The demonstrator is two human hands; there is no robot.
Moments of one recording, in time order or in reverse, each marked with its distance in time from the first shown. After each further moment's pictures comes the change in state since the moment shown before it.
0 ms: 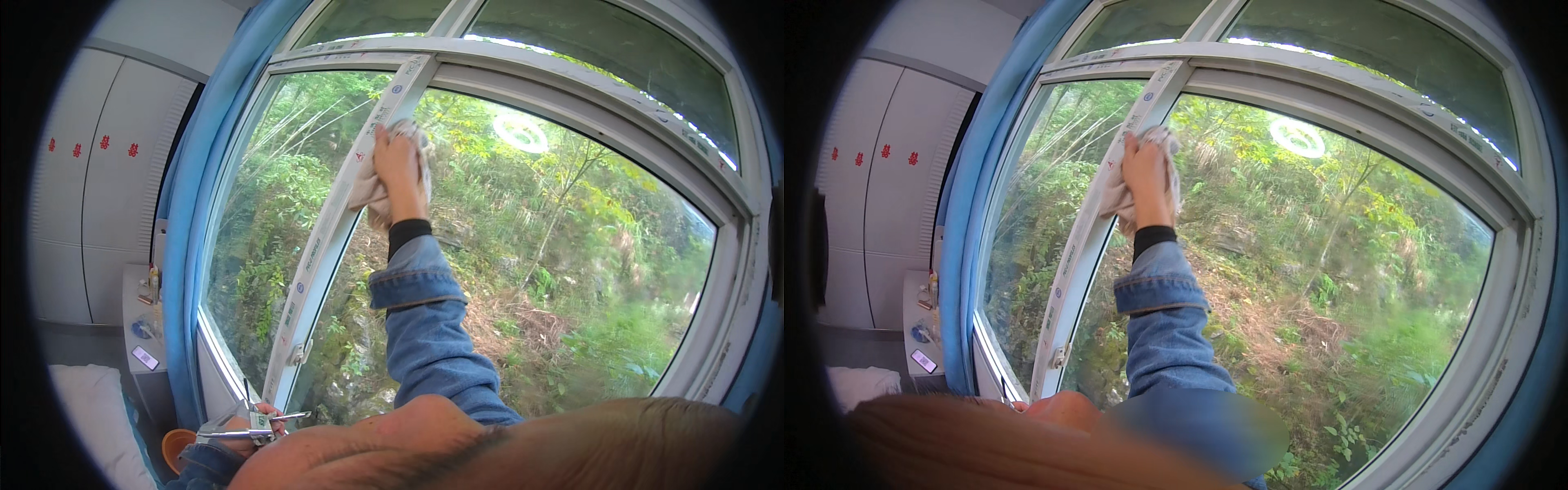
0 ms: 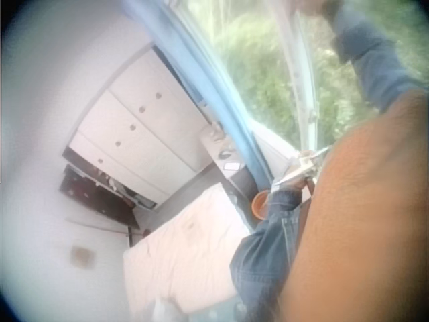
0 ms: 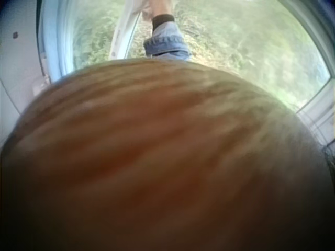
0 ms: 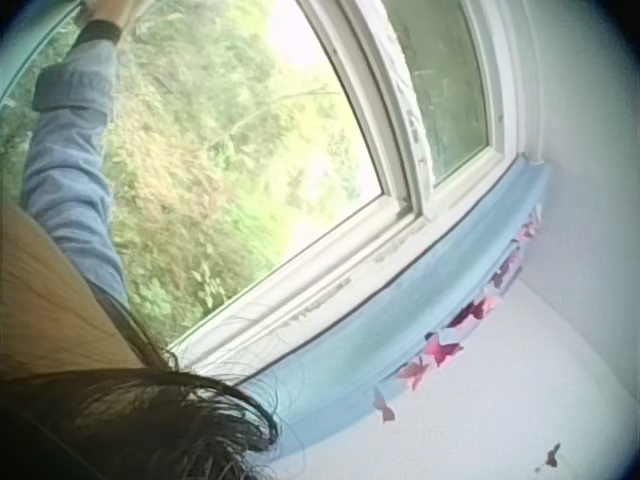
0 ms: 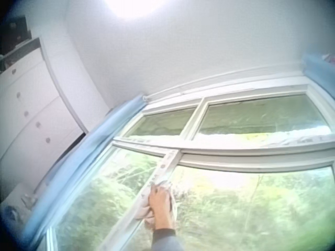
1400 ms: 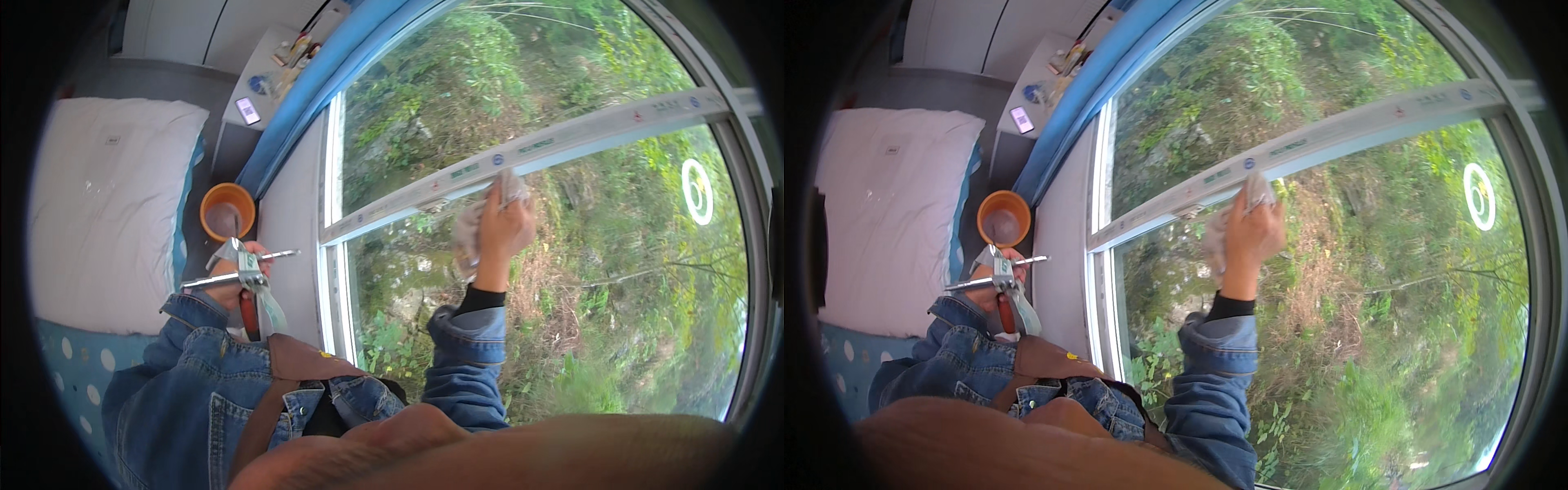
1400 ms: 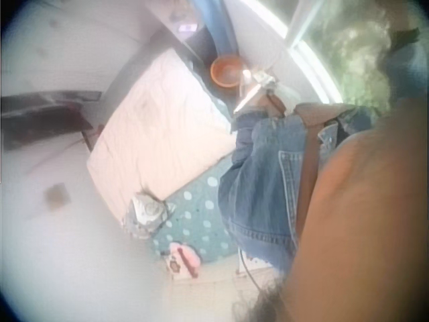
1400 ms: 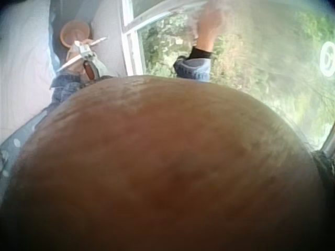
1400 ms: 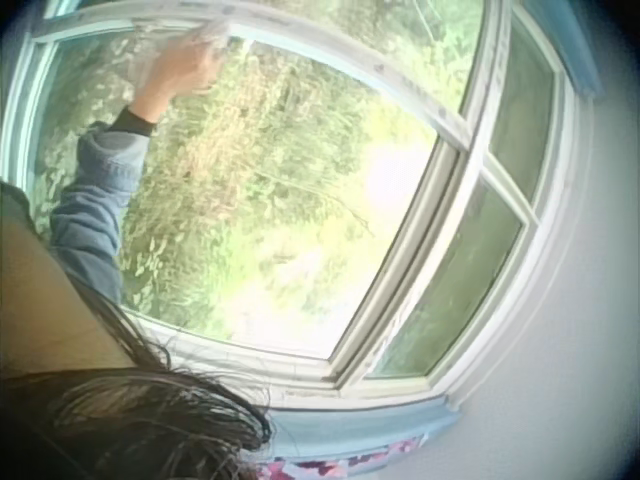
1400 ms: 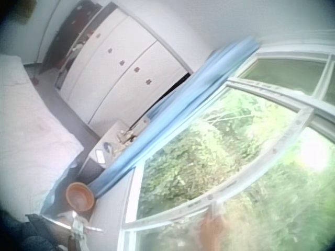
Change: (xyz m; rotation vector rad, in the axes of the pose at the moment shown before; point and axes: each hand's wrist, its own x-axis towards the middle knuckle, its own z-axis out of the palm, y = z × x) left_hand -0.161 -0.022 -0.054 -0.062 0.546 0.165; right_hand -0.277 -0.003 0.047 -0.264 -0.262 -0.145
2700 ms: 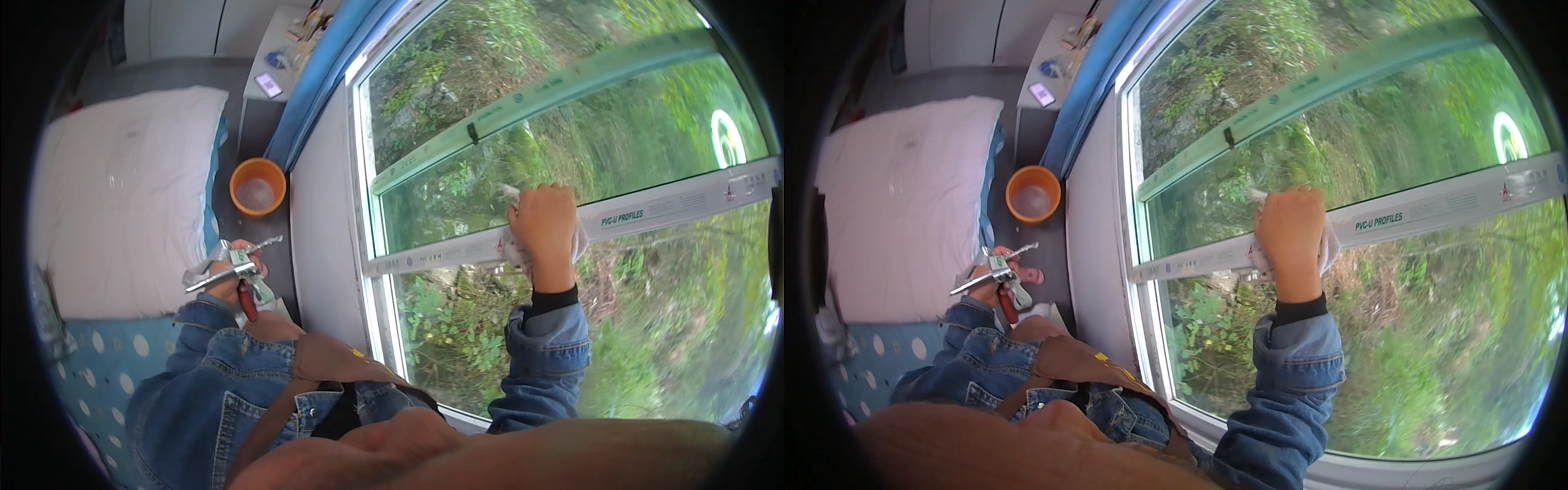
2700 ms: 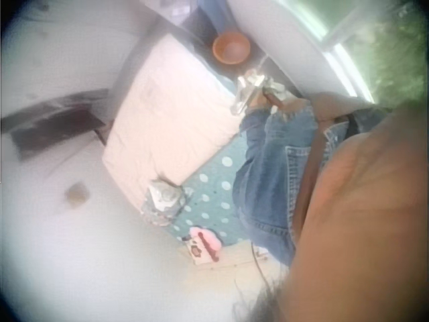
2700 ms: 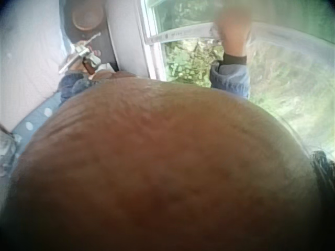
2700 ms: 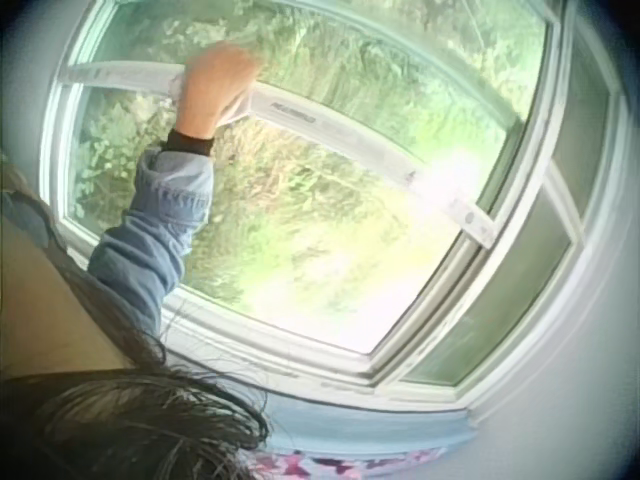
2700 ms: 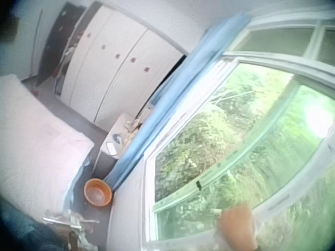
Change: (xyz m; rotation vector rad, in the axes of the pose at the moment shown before) left_hand -0.037 -0.064 -0.071 -0.027 0.315 -0.038; right_hand -0.050 0.009 -0.063 -0.605 -0.647 -0.580
